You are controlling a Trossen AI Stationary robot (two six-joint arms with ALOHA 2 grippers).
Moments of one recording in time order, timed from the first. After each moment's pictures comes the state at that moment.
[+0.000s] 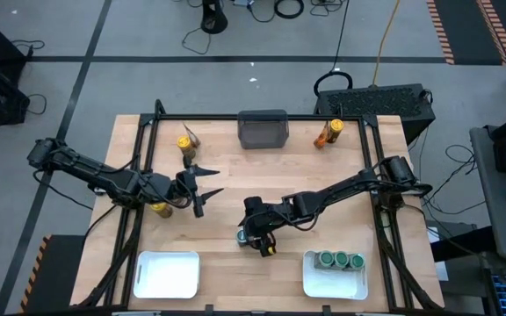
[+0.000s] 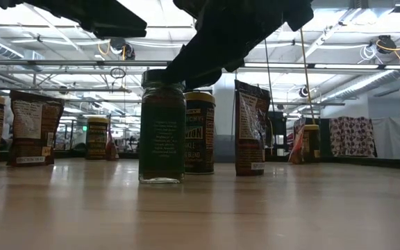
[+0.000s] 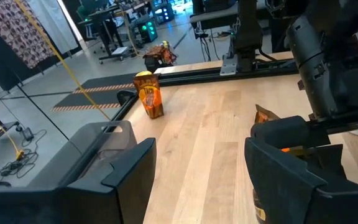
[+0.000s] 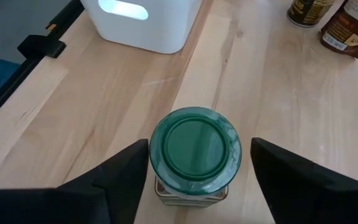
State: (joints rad) left arm -0.28 0.98 0.55 0.20 -0.55 0.11; right arm 0.24 1.91 1.25 -0.01 -0.05 -0.03
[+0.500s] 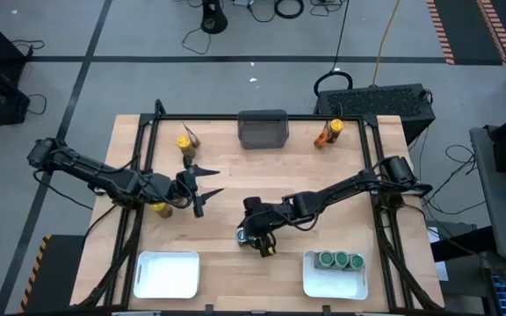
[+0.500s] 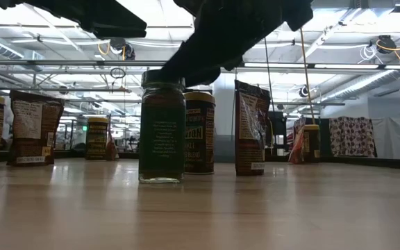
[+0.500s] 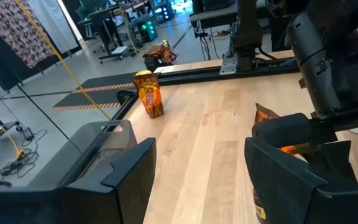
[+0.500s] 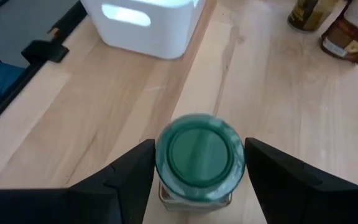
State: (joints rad) left arm -0.28 0.98 0.55 0.19 -0.55 0.11; right arm 0.24 1.91 1.25 0.01 -0.06 -0.03
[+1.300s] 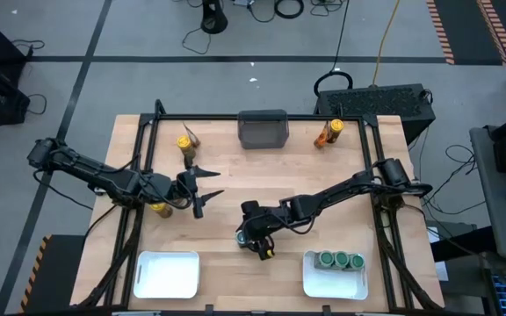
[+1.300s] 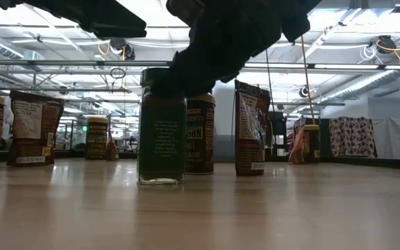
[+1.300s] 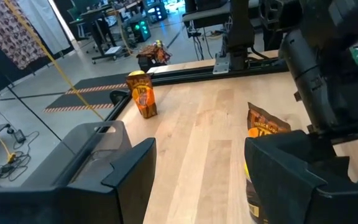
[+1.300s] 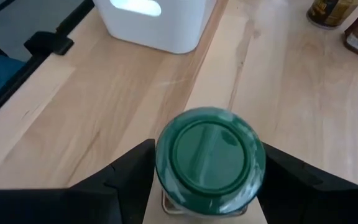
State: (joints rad) left arm -0.28 0.98 0.55 0.19 -0.52 0.11; right arm 0.24 1.96 1.25 0.06 -0.08 -0.04
